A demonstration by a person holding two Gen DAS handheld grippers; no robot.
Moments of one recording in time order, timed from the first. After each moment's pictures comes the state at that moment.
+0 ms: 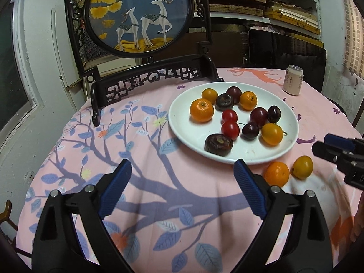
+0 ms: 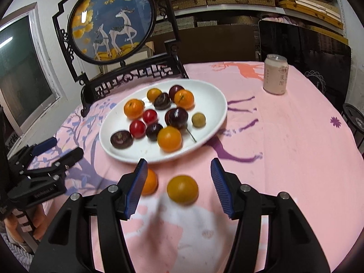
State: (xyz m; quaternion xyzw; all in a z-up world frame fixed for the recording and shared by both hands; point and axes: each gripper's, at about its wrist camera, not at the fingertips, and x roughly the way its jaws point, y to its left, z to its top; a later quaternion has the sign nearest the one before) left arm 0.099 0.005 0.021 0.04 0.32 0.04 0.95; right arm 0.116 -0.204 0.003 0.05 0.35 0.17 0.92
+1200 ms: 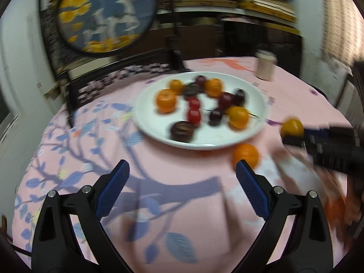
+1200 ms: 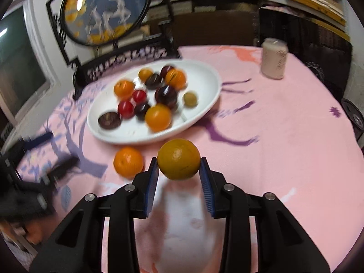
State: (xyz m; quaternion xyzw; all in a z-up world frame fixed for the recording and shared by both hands) left arm 0.089 -0.032 0.007 0.08 0.34 -0.06 0.94; right arm 0.121 -0.215 -0.009 0.04 0.39 0.16 0.91
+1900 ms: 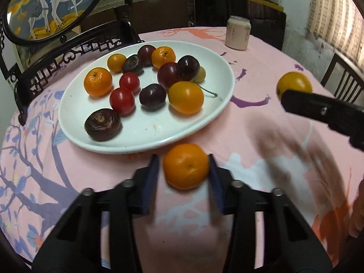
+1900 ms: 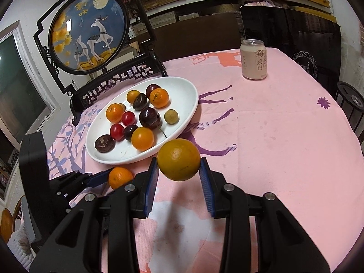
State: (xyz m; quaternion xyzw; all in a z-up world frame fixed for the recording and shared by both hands) left arm 0.140 -0.091 -0.033 0.06 0.42 -0.12 0.90; right arm 0.126 -0.248 0.001 0.10 0.38 0.15 0.91
